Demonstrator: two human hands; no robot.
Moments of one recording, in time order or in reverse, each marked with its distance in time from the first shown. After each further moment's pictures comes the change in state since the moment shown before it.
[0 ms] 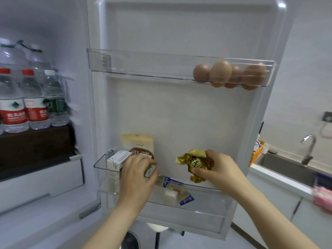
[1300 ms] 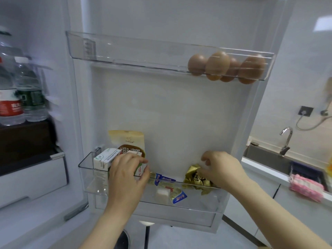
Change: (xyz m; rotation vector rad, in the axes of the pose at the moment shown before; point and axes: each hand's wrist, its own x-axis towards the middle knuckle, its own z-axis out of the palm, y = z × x) left_hand -0.004 -0.003 -0.003 -0.025 -0.015 -0.022; right_hand 0.005 0.011 -0.002 -0.535 -0.056 0.100
